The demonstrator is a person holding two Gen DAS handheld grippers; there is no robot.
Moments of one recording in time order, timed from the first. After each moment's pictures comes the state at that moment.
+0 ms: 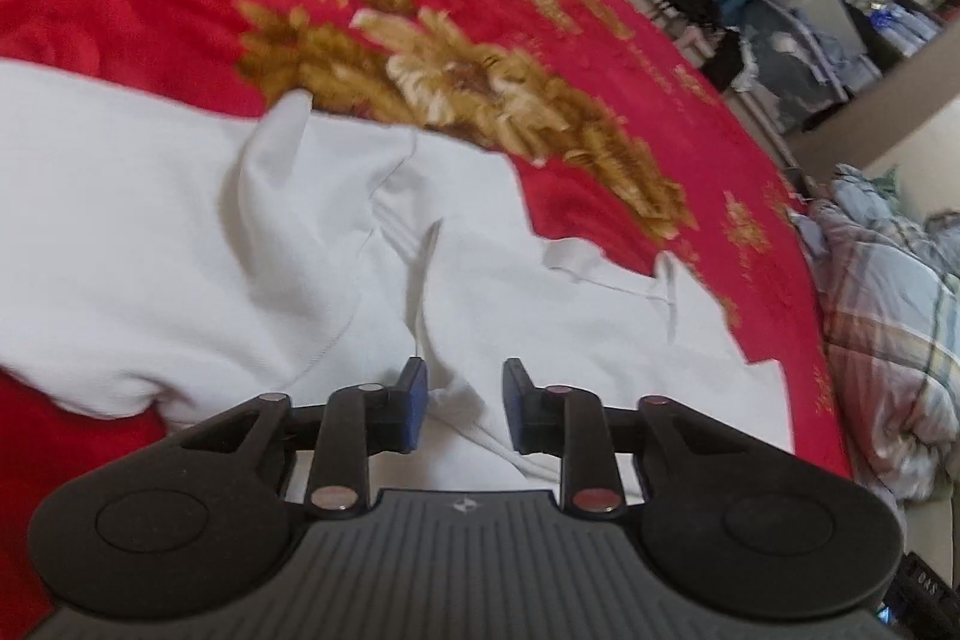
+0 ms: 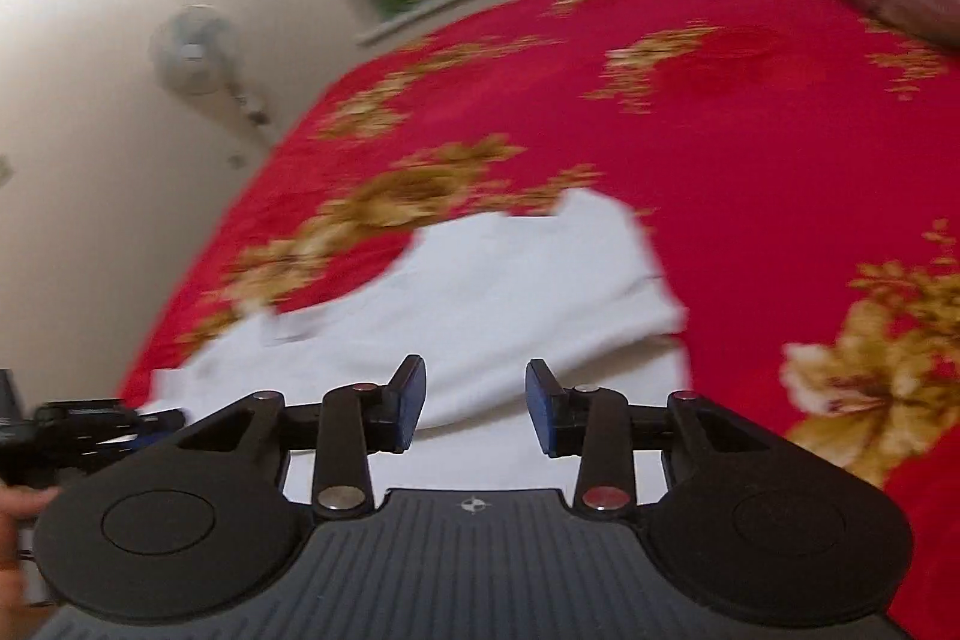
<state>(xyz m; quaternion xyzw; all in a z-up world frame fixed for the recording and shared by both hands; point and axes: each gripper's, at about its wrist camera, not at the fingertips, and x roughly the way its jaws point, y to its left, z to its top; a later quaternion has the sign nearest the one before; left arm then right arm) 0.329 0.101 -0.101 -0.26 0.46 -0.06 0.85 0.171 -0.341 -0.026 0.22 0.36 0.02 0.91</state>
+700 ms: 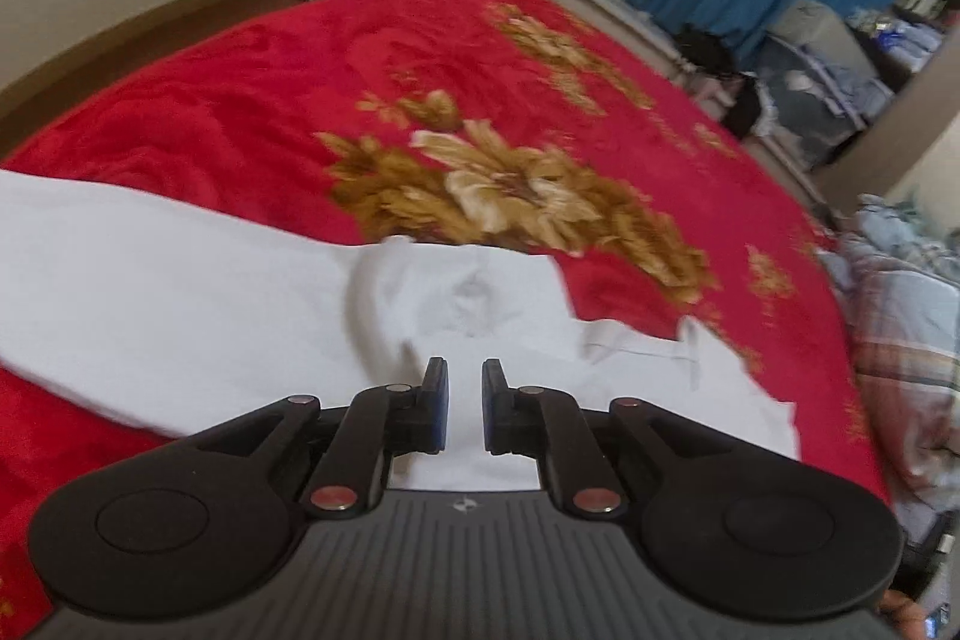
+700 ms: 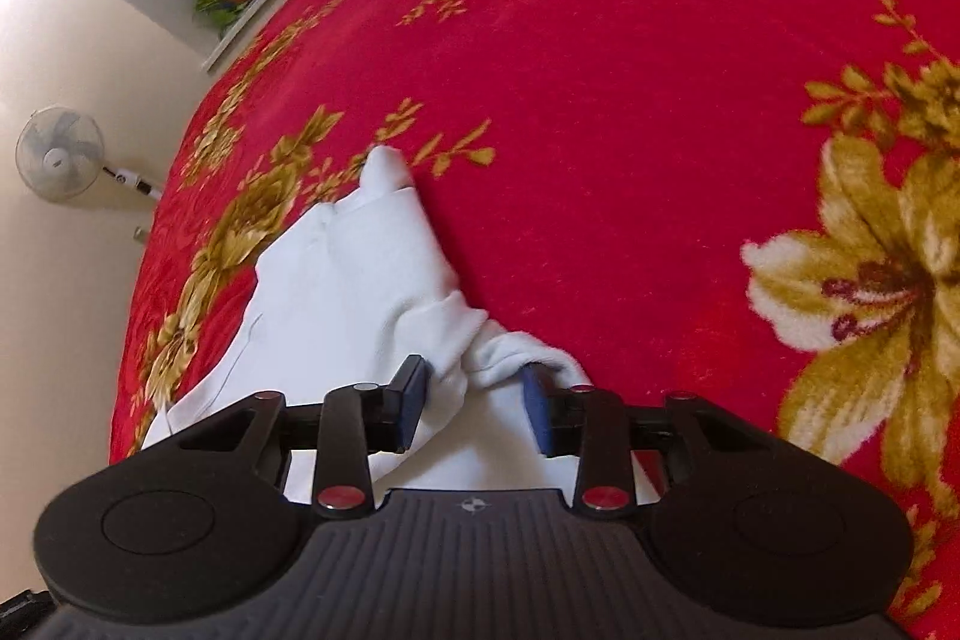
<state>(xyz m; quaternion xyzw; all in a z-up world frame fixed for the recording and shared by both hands) 0.288 0.148 -0.037 -0.22 0.41 -0.03 0.89 0.230 -0.392 -0.108 0.38 0.41 -0.08 0.82</state>
